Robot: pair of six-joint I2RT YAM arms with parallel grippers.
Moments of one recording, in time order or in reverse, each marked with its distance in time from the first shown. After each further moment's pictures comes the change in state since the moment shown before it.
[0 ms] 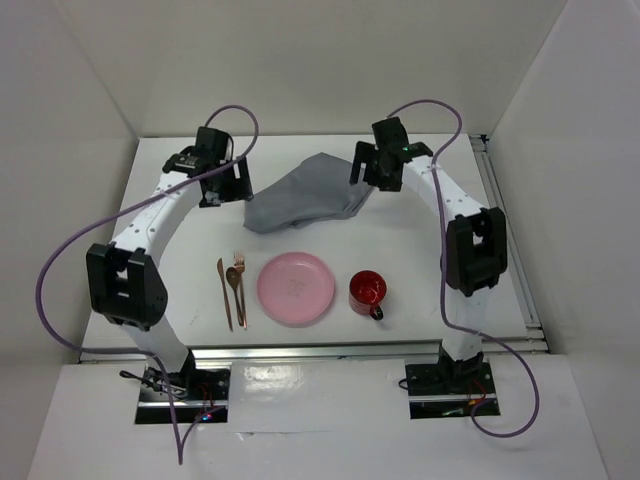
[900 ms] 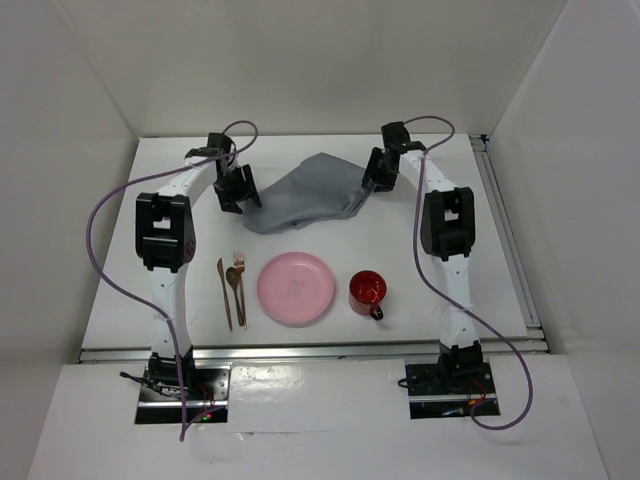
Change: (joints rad) left arm 0.142 0.594 0.330 0.019 0.331 -0.056; right arm -0.148 0.536 0.440 -0.012 -0.155 0.056
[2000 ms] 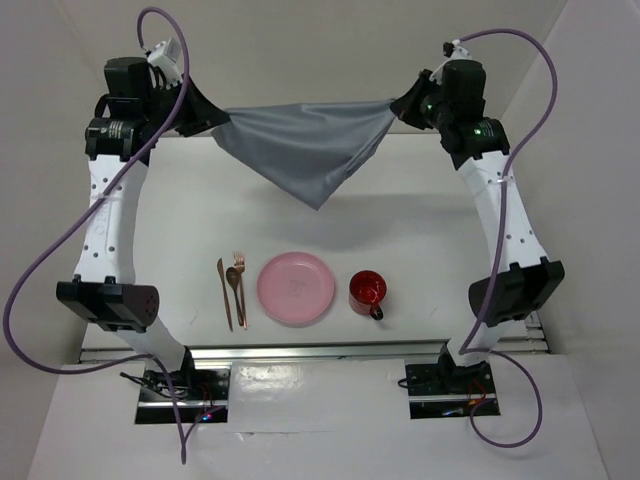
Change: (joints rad) left arm 0.052 -0.577 0.224 -0.029 0.251 0.013; right arm 0.017 -0.748 -0.150 0.090 -0.013 -0.027
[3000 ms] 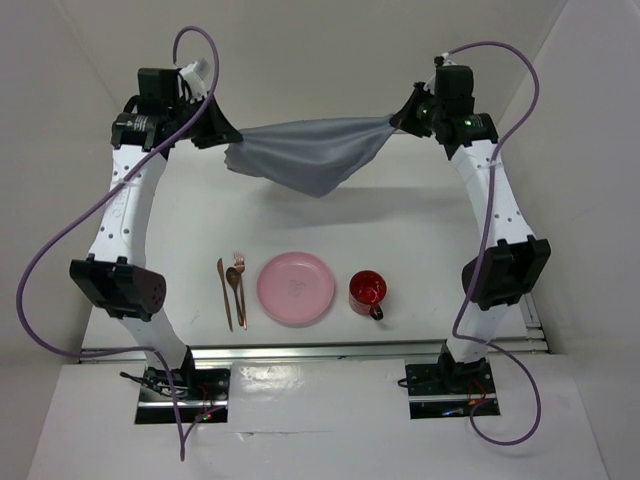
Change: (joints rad) left arm -0.041 0.077 -0.001 -0.074 -0.020 0.079; right arm -0.046 0.106 0.034 -0.072 -0.035 -0.011
